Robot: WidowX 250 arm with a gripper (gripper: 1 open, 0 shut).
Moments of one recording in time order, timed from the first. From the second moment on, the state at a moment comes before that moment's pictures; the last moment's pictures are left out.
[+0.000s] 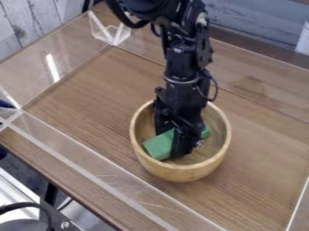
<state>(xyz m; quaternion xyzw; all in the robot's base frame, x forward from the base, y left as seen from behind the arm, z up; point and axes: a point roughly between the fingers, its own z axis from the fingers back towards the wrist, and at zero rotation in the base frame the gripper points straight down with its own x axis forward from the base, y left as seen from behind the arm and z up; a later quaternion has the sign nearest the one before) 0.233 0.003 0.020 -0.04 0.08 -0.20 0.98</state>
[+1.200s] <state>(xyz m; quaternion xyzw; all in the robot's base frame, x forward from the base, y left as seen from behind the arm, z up) 0.227 0.007 0.019 -0.05 0.11 -0.21 0.97</state>
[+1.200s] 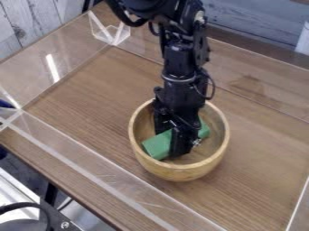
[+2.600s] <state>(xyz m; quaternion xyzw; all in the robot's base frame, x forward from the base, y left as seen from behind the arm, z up) 0.216 0.029 0.030 -0.05 0.12 -0.16 0.98</state>
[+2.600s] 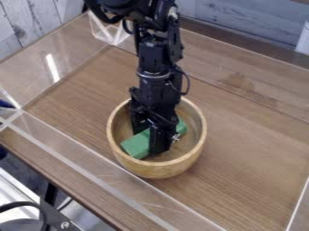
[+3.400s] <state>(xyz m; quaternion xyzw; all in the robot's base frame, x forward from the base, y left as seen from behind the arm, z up) 0.215 0.027 0.038 -0.06 0.11 -0.16 0.98</state>
